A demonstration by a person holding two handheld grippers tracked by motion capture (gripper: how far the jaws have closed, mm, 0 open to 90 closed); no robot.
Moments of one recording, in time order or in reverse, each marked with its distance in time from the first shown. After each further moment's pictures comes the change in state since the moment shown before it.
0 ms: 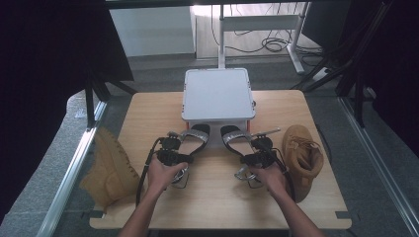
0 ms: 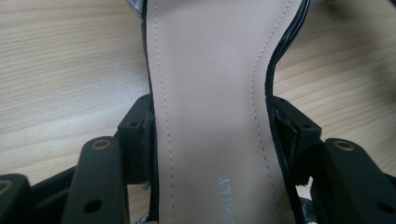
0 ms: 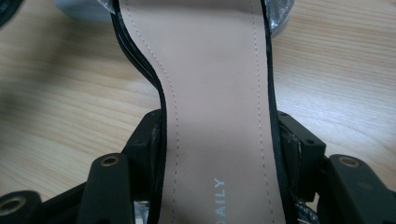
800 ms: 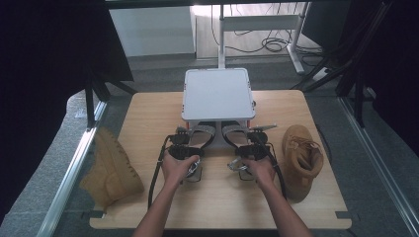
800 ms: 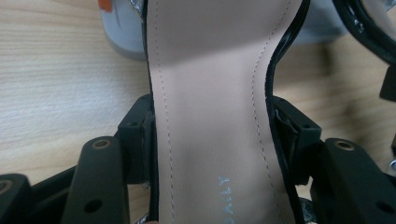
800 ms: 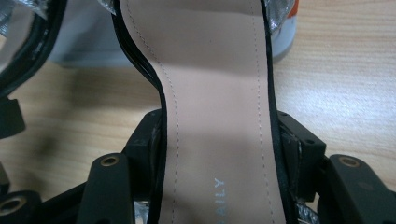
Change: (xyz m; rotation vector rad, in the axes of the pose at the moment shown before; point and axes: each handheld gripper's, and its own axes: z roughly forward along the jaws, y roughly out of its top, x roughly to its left) left arm -0.014 0.020 0.032 -0.039 -0.044 -0.159; right arm 0.003 0.020 0.025 -0.019 0.000 0.164
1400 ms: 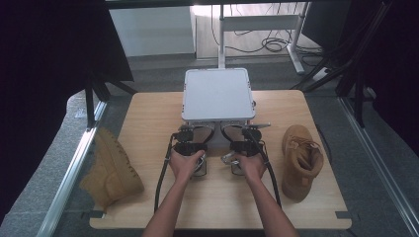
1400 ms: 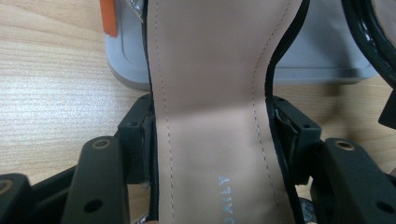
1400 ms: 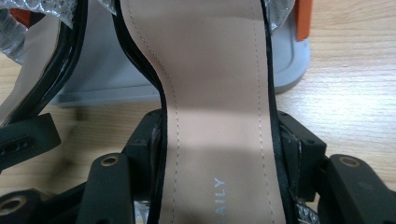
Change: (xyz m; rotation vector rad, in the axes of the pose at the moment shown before) left arm -0.005 0.008 0.023 -0.053 0.065 -0.065; right arm 0.015 0.007 0.020 -0.067 -0.043 0.075
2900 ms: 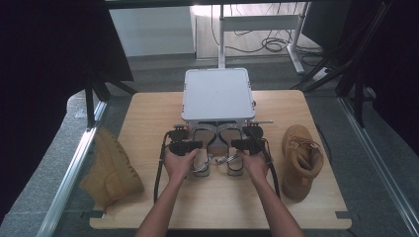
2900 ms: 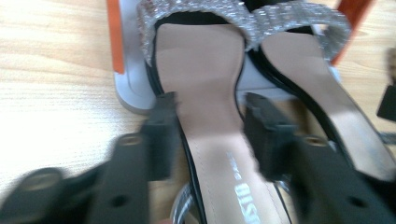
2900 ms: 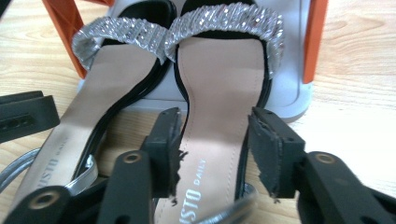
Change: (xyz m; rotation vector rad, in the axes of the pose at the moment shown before) left arm 0.013 -0.003 -0.030 -0.132 -0.089 0.075; right arm -0.001 0.004 -0.027 -0.095 0.079 -0.123
